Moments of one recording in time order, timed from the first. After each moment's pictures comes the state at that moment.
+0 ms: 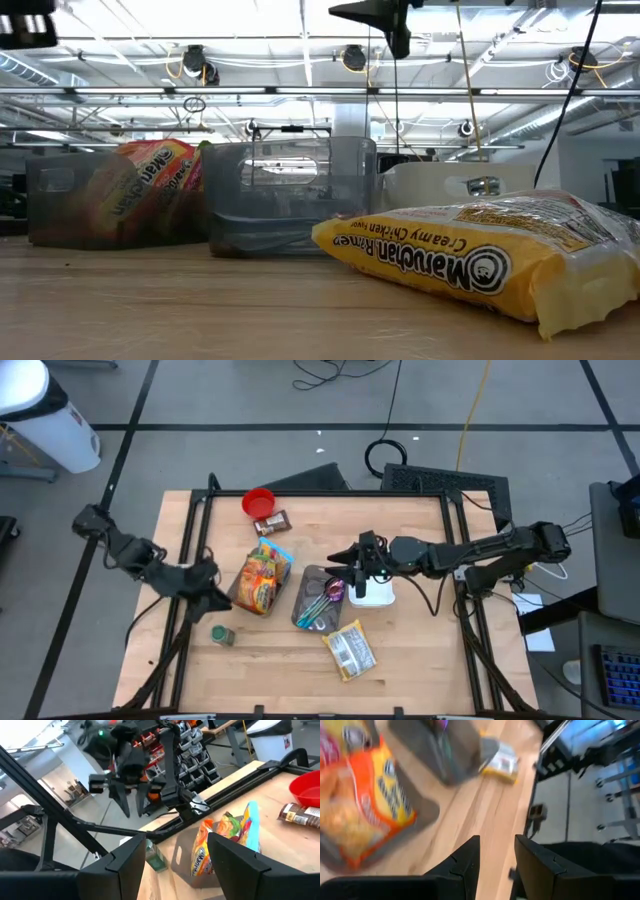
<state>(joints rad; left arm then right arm) -0.61 0.69 0.81 -0.79 -0.22 -1.11 0.09 1.34 0.93 0.34 0.13 0.58</state>
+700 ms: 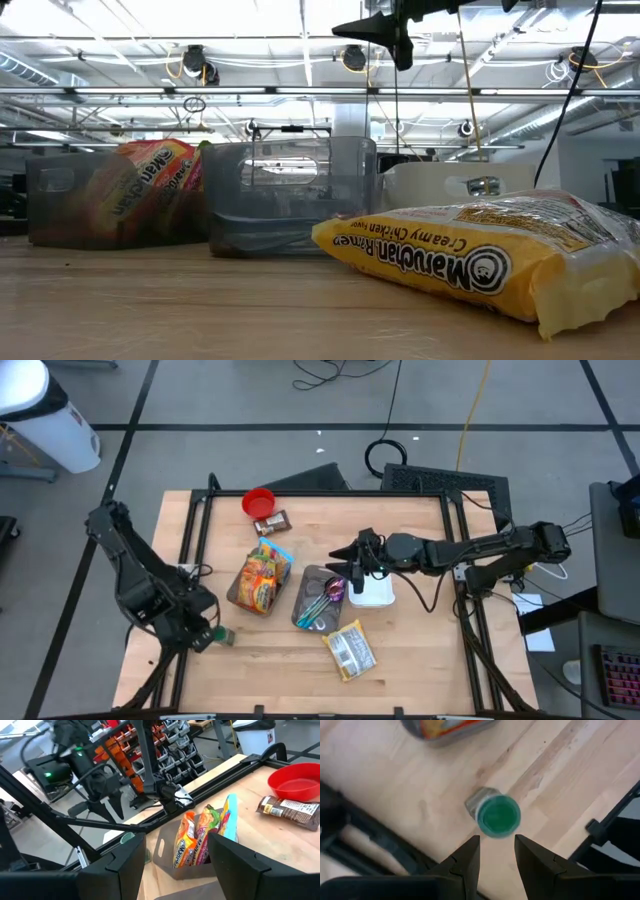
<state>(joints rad) -0.92 1.11 1.05 -1.29 -0.14 -1.66 0.06 1.34 0.93 0.27 0.13 0.56</state>
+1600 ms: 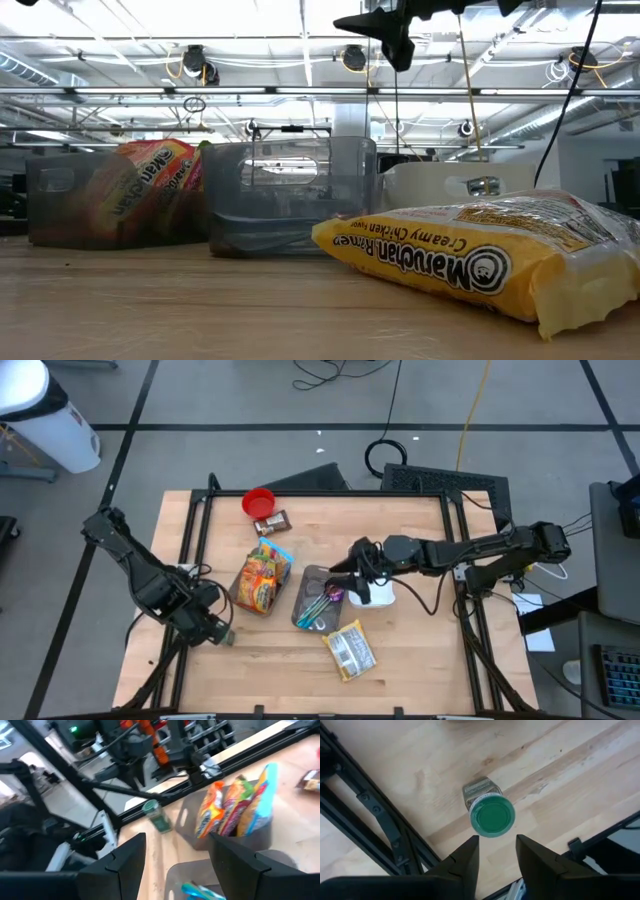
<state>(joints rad) -0.74 1.17 1.10 -1.33 0.03 -1.80 0.06 1.35 0.93 0.21 -0.08 0.54</state>
